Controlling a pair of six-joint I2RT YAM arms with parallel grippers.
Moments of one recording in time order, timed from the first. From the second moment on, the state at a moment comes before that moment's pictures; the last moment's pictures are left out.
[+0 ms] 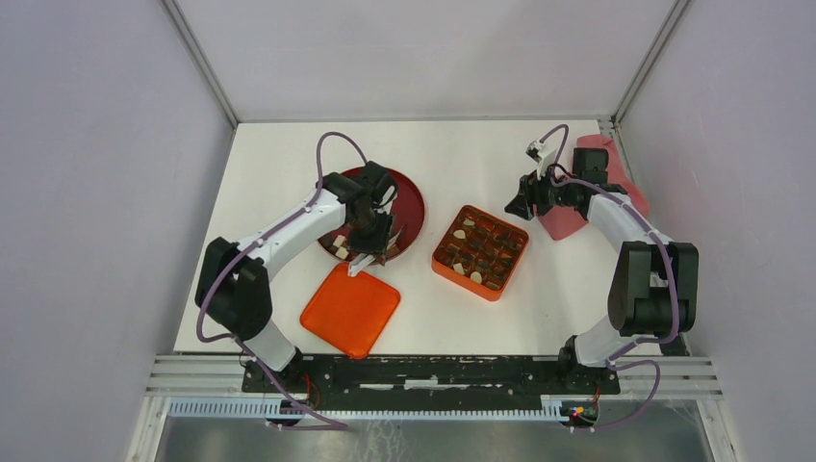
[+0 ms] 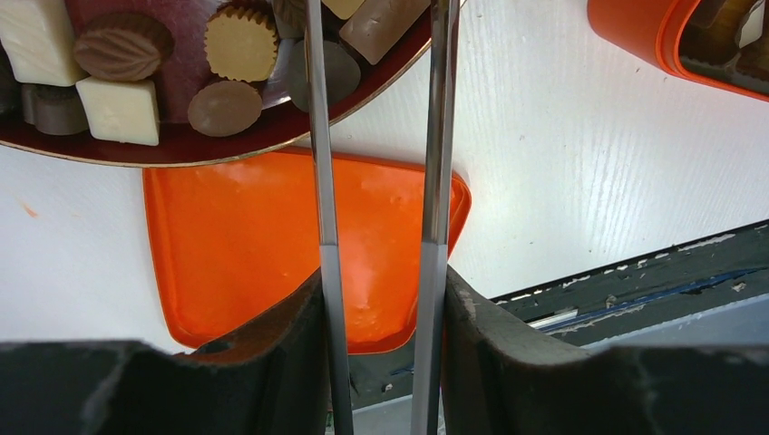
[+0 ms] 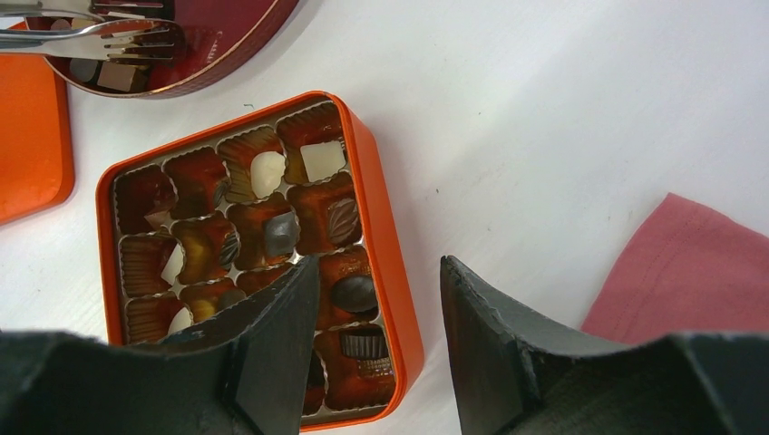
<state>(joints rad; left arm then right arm) -0.58 1.63 1.31 -1.03 0.08 -0.33 -0.05 1.58 1.04 -0.30 -0.81 -0.40</state>
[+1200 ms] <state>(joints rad) -0.62 1.65 1.34 -1.03 0.03 -0.38 -0.05 1.55 1.03 -0.29 -0.82 -0.39</state>
